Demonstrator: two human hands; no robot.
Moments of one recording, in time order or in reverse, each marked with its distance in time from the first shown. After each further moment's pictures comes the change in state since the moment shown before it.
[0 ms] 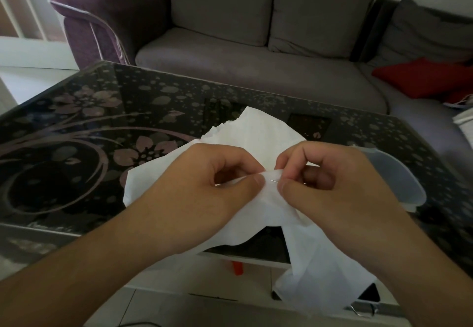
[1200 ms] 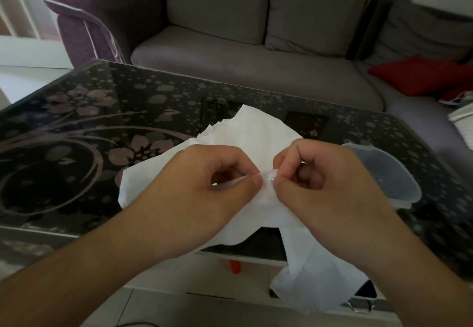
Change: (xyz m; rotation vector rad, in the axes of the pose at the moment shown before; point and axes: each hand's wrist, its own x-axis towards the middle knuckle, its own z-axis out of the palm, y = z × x) left_hand -0.002 0.002 0.003 0.063 0.026 0.033; right_hand -0.001 0.004 0.003 -0.013 0.018 0.005
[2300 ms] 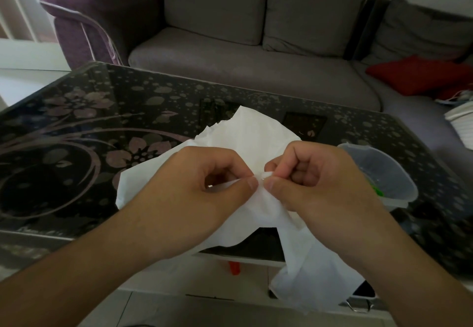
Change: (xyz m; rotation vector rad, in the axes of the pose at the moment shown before) left_hand 0.000 -0.004 0.000 -0.031 0.011 0.000; right_hand 0.001 0.001 0.002 0.075 0.026 0.119
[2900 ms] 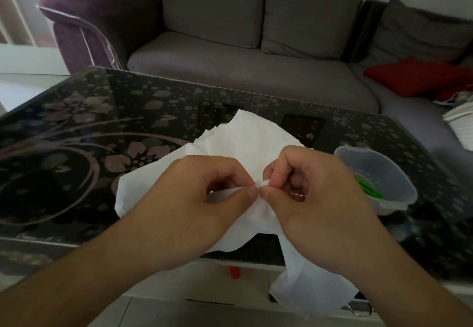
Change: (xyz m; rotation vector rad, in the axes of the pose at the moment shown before) left_hand -0.002 0.004 0.000 0.057 -0.025 0.006; right_hand -0.003 0.001 0.006 -0.168 0.047 -0.156
